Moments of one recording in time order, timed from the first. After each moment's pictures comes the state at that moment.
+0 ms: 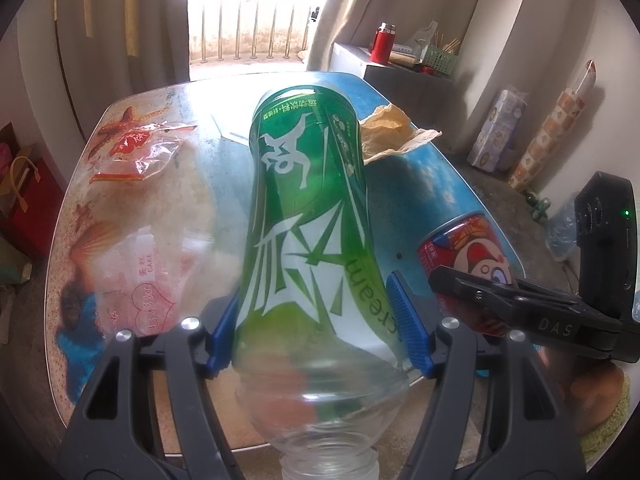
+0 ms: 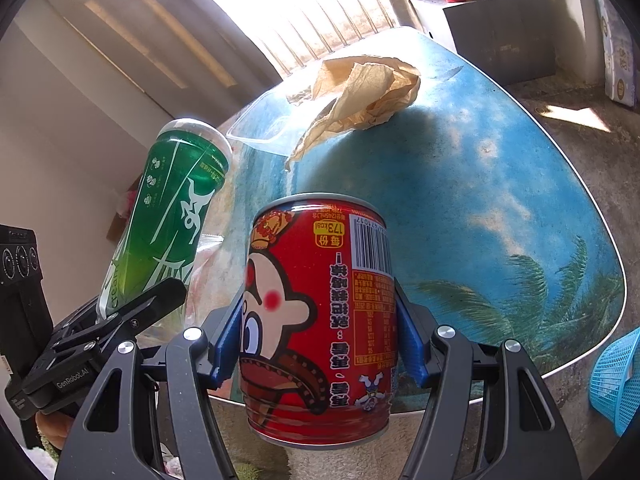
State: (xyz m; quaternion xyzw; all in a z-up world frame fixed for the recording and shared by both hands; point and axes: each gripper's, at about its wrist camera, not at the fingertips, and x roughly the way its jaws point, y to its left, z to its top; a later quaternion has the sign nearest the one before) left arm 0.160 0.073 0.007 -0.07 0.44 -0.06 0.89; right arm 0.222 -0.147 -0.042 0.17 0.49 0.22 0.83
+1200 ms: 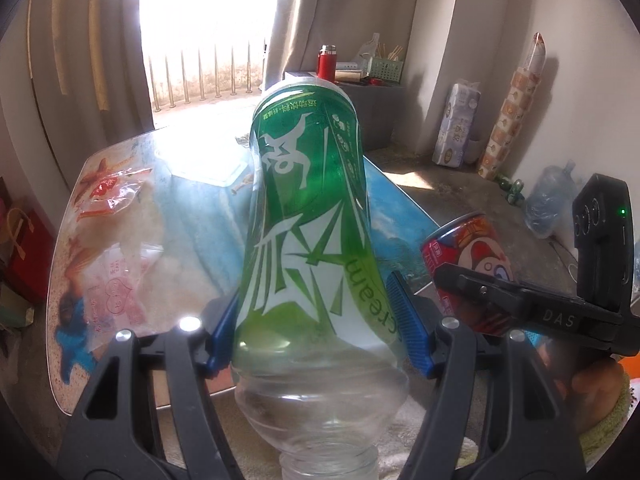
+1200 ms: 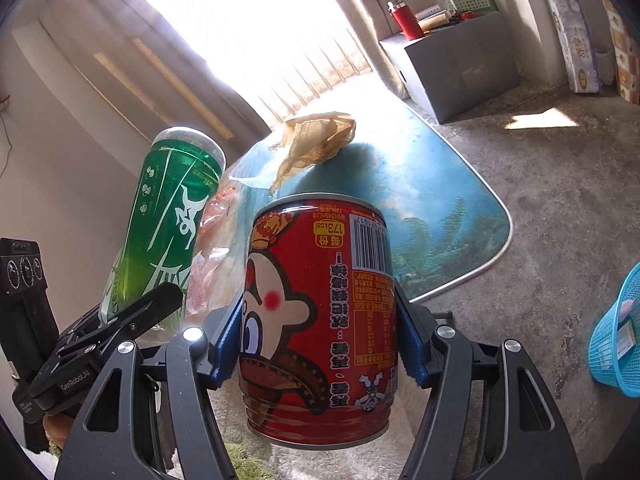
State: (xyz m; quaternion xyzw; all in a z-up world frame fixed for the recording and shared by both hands) left arm 0.096 -0.014 0.038 -0.01 0.39 -0.12 0.91; right arm 0.135 -0.237 -0.025 0.23 0.41 0.18 0.86
